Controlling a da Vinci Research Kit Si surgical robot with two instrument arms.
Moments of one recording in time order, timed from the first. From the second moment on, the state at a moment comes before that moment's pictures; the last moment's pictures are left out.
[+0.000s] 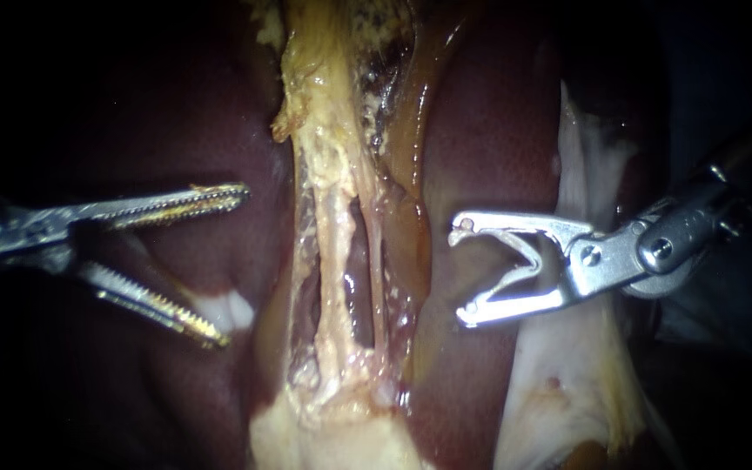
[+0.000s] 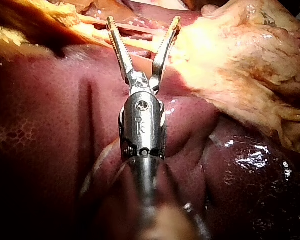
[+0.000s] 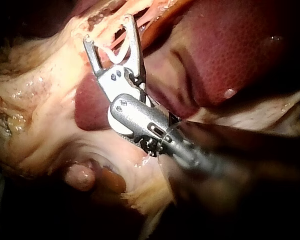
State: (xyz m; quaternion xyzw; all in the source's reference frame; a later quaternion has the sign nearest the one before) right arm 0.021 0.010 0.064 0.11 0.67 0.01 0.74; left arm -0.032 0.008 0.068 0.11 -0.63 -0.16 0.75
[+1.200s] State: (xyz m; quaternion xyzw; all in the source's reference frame) right arm 0.021 0.010 0.063 0.11 0.67 0.01 0.74; left arm -0.035 0.018 0.073 0.11 -0.55 -0.43 0.71
